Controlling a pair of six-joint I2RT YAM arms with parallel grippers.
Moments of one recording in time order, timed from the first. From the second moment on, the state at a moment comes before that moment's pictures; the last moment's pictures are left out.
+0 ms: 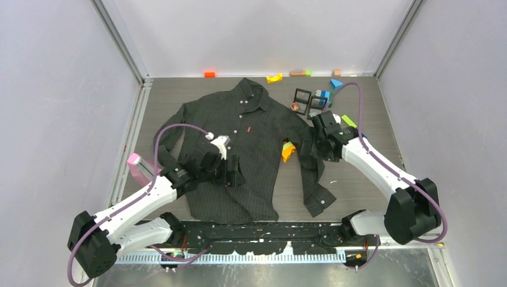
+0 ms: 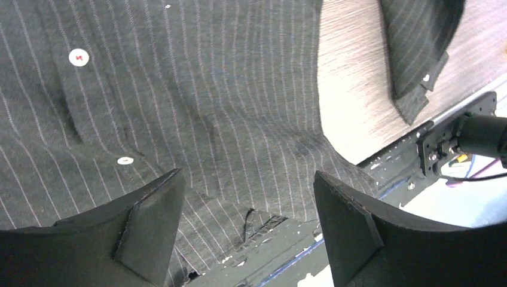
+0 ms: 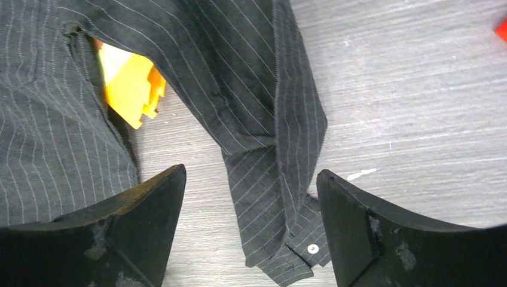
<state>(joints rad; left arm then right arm) -0.72 1.00 0.70 -0.47 0.13 -0.55 0.40 1.34 1.00 -0.74 0.18 0.57</state>
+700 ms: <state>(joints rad) -0.75 0.88 0.33 -0.30 -0.04 -0.88 0.32 1.31 0.77 -0.62 0.28 0.67</state>
